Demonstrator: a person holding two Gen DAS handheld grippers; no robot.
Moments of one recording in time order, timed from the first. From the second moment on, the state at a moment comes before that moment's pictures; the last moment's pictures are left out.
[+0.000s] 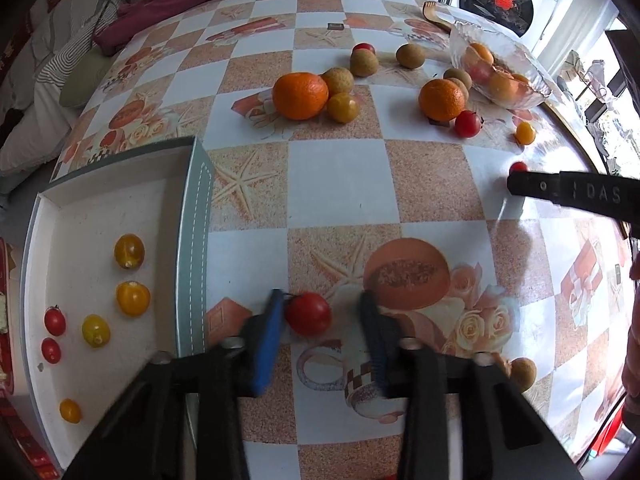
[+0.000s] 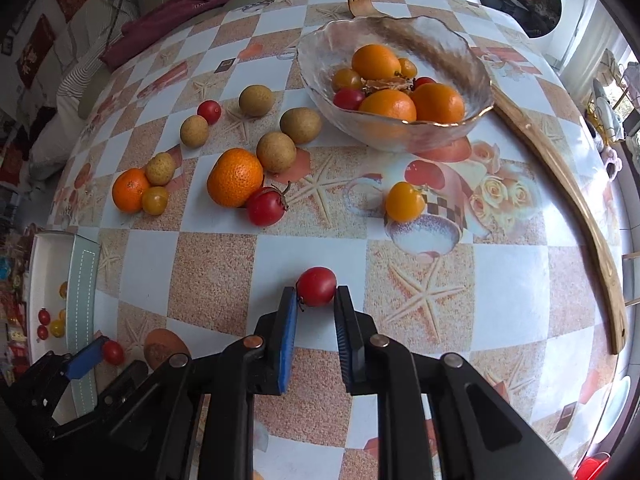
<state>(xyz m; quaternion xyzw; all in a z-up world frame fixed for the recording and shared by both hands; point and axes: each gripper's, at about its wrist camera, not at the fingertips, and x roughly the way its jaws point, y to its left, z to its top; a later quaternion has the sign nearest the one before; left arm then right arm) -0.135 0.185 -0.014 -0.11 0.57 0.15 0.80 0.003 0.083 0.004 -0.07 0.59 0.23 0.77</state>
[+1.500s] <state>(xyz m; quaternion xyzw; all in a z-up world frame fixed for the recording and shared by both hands) -0.293 0.299 0.051 -0.21 0.52 0.23 0.80 -0.125 0.209 0.063 -0.10 0.60 0.38 0.70</state>
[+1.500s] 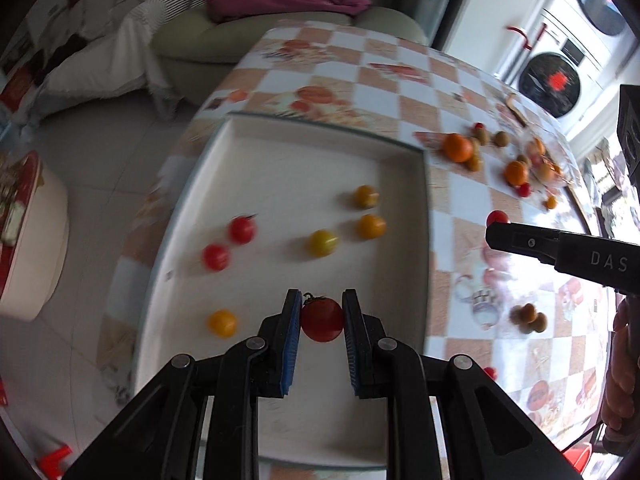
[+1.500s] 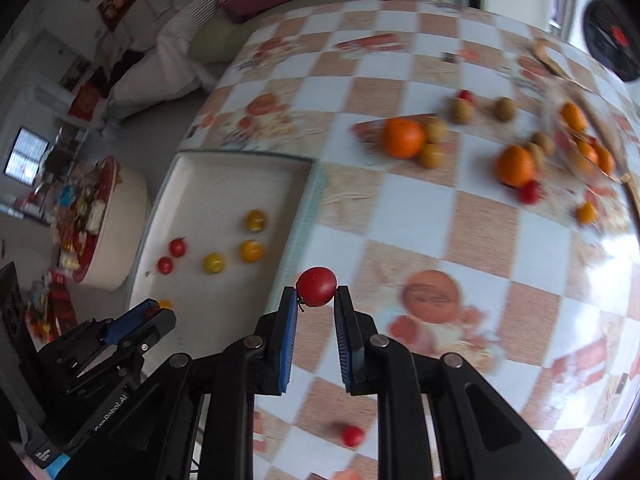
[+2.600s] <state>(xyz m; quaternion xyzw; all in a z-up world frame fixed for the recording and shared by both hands) -0.343 0.344 -0.014 -0.21 0.57 0.29 0.74 -0.201 0.302 -0.001 -0.25 0.61 0.41 0.63</state>
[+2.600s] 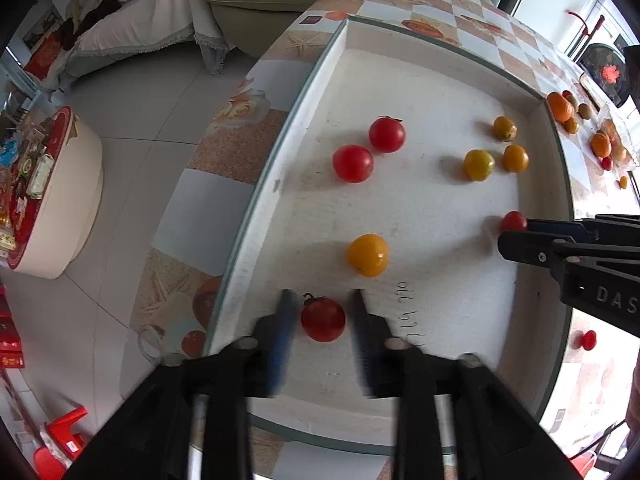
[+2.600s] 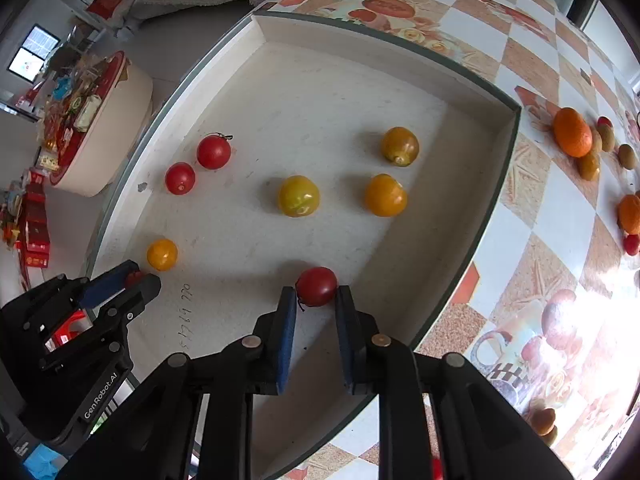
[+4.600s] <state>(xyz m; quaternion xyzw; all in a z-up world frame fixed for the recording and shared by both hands) -0.212 0.120 -0.014 -0.08 0.60 0.07 0.79 -0.115 0.066 -0.008 -0.08 0.68 0.29 0.67</state>
